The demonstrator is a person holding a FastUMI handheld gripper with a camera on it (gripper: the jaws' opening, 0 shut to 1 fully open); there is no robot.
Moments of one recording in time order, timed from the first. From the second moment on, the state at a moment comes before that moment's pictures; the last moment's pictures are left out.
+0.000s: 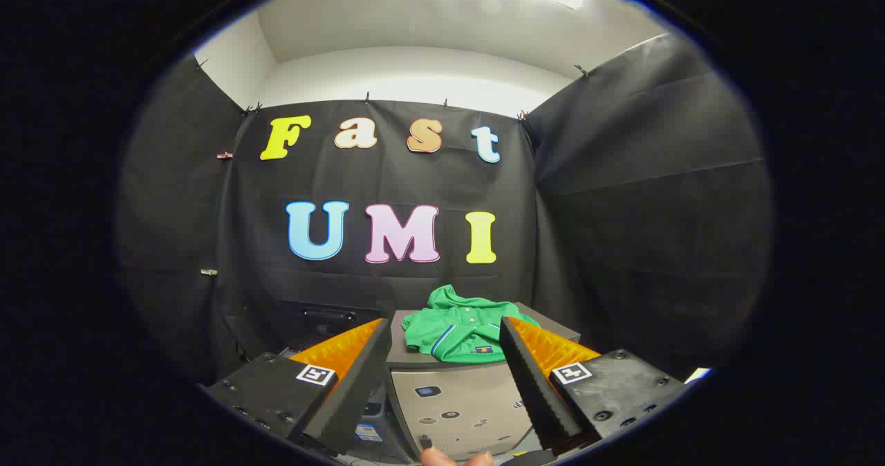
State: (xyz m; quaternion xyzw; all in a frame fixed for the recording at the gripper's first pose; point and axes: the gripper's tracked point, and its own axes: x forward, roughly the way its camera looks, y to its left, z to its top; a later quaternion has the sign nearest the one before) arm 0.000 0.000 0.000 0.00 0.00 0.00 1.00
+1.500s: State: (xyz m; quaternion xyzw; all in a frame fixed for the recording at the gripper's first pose) arm -0.006 0.003 -0.014 -0.01 0.01 0.00 1.00
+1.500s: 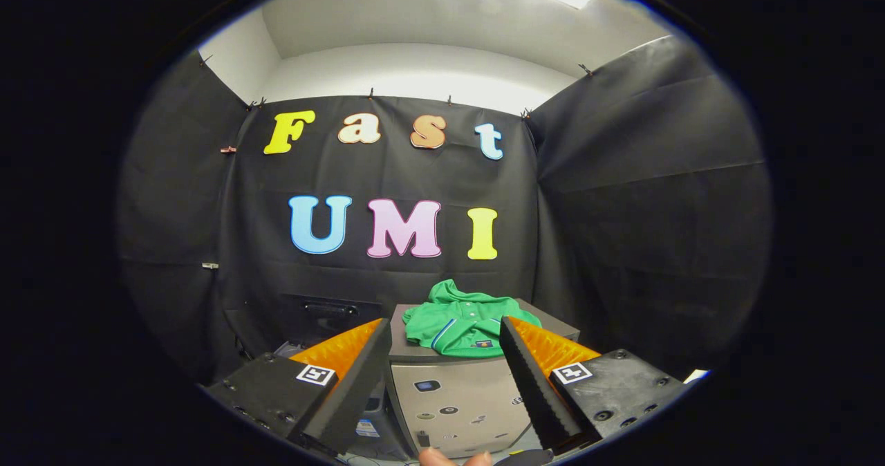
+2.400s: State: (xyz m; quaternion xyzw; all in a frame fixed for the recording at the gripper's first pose) arm -0.006 0.011 -0.012 -0.02 0.01 0.01 1.00
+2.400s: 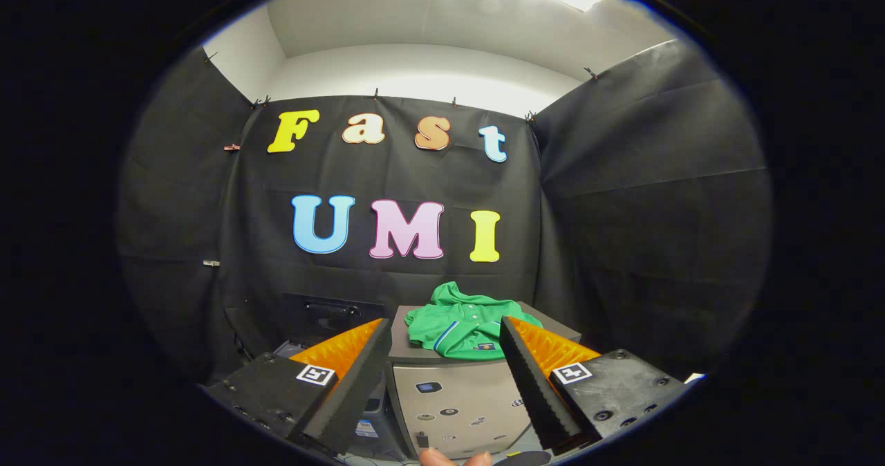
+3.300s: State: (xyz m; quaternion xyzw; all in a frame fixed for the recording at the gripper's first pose) arm 0.204 -0.010 -0.053 -0.04 0.13 0.02 0.99
